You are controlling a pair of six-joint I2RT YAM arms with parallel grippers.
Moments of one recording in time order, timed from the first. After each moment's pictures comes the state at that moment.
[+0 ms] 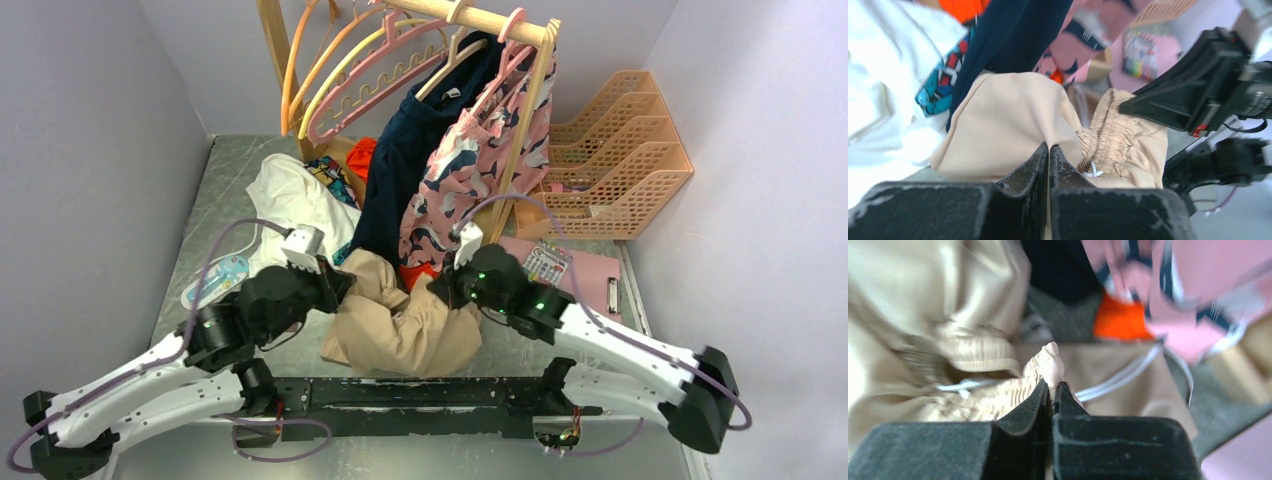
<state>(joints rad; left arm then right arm) -1.03 0.63 0.68 -0.43 -0.38 -0.59 0.92 1.02 0.61 -0.17 0.05 0.39</state>
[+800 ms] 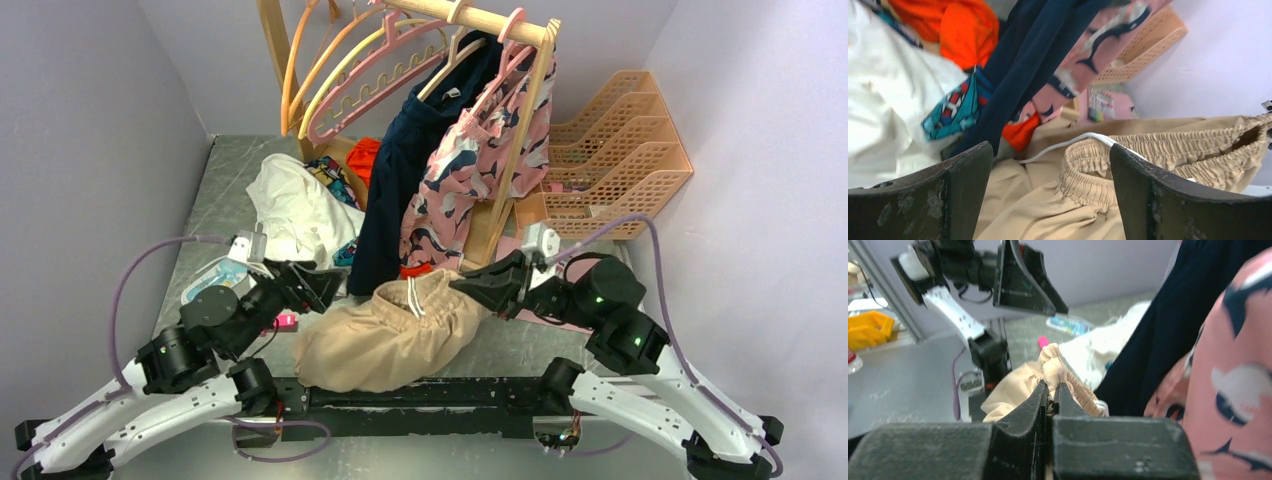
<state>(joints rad) -1.03 0.38 0.72 -0.37 -0.45 -0.58 0.91 0.58 0.90 -0.17 -0.35 0.06</state>
